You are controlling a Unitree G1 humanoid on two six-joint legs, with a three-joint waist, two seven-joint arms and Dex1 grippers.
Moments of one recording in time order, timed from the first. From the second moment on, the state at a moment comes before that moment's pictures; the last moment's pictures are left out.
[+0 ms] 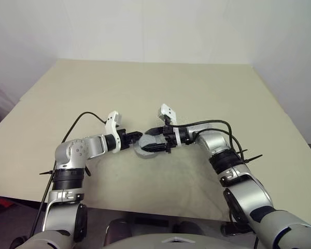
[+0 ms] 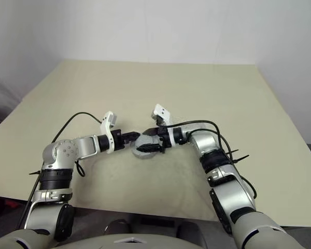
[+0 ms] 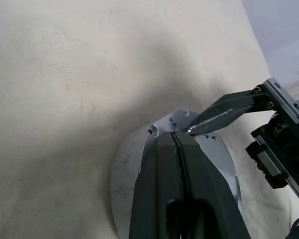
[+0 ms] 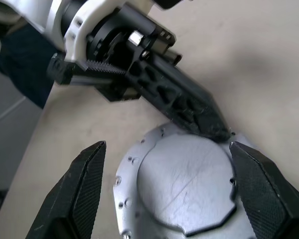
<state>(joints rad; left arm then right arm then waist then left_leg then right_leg) -0.46 0.24 0.19 0.09 -0.72 1.22 -0.39 -0.71 -0.20 0.24 0.55 0.18 0.42 1.22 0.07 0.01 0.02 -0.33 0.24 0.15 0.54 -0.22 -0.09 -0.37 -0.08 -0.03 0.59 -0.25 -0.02</state>
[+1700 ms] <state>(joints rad) -0.44 0.27 0.15 0.08 -0.71 1.18 -0.42 -0.88 -0.37 0.11 0.64 0.40 1.41 1.03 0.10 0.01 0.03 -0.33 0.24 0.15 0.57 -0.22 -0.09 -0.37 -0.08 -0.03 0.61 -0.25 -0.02</state>
